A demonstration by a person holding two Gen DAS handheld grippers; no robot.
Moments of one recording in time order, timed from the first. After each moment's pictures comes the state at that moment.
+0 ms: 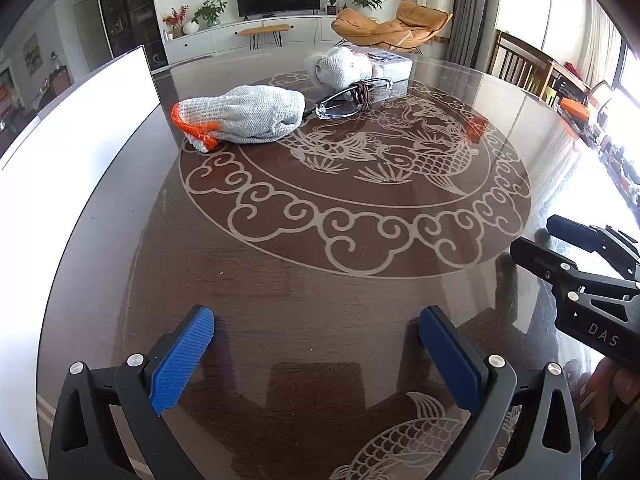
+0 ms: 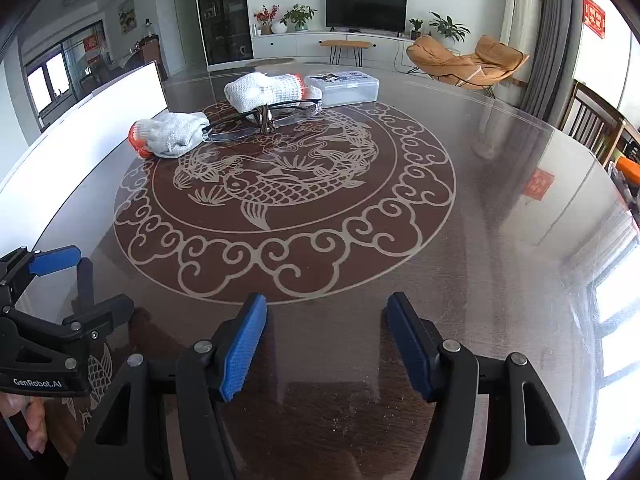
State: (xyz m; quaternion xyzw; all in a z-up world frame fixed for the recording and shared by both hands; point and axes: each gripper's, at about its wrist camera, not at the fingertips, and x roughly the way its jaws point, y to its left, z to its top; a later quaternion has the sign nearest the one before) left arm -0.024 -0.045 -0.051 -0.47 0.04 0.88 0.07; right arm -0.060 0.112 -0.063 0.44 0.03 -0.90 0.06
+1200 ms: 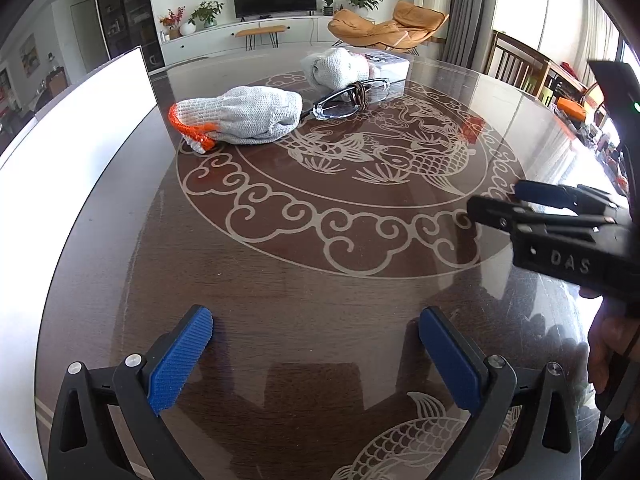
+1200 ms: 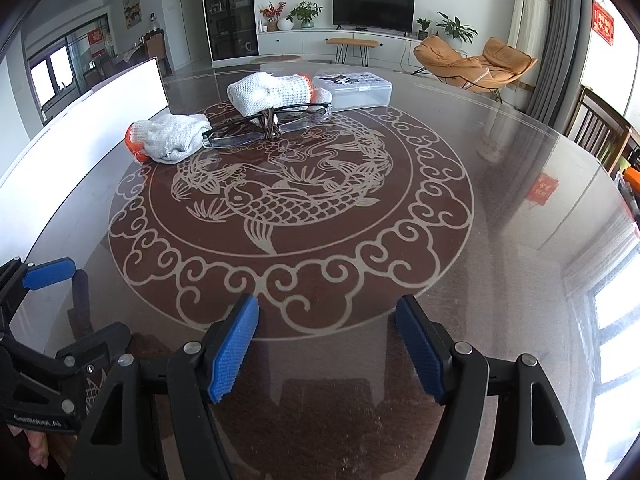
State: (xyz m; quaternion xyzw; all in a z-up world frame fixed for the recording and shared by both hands) left arm -0.029 -0.044 -0.051 -0.47 0.04 0.88 0.08; right arm -0.107 0.097 -0.062 0.46 0.03 -0.89 0.07
